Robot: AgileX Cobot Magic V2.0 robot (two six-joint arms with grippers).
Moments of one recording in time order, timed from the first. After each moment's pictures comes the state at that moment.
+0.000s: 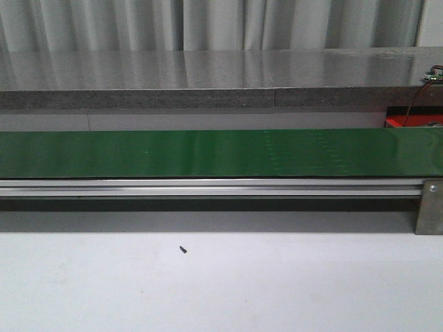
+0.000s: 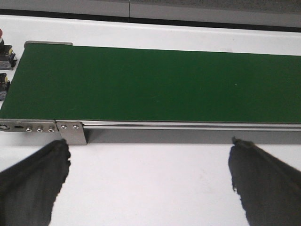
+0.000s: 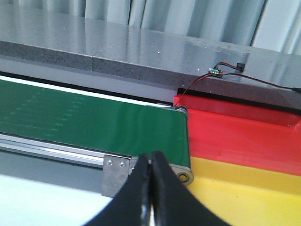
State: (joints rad) left arm -0.08 0.62 -0.64 -0.14 0.68 -0.01; right arm 0.06 -0.01 0.03 -0.08 0.08 -0.03
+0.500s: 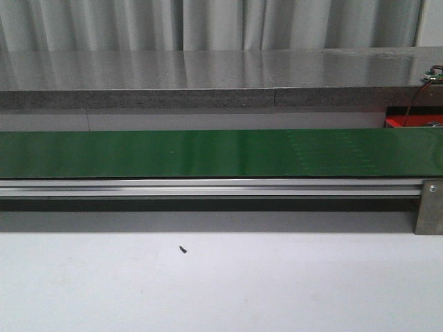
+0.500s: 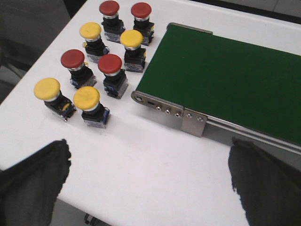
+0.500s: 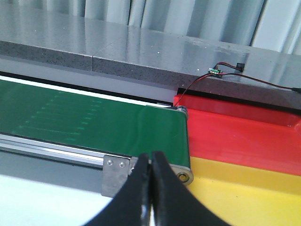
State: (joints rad) left arm -0.08 0.74 -0.72 0.51 0.84 -0.62; right arm 0.06 -0.01 0.03 -0.08 0.08 -0.03
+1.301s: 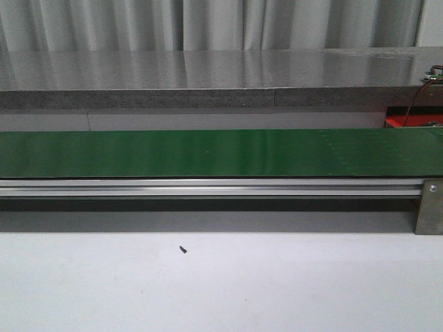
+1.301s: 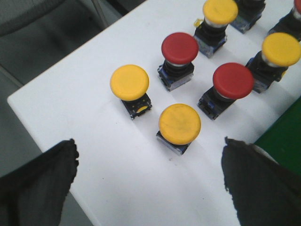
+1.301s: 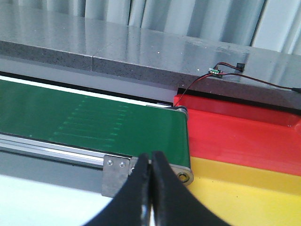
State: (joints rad) left arm 0.45 1.35 -0.84 0.44 0.54 -0.67; right arm 0.06 -0.01 0.03 -0.08 0.08 -0.03
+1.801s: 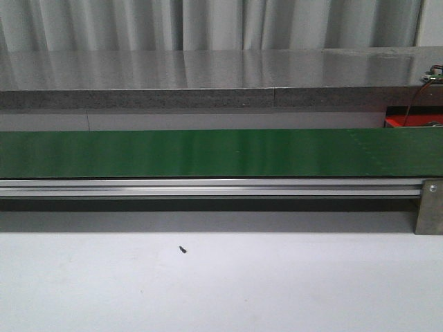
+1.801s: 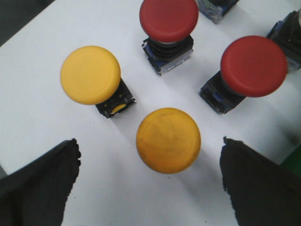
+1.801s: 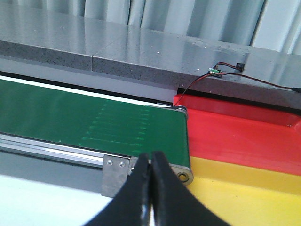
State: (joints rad) left arm 0.45 1.61 -0.93 0.40 0.50 -0.63; right arm 0.06 -0.01 0.03 -0.08 0.08 -0.03
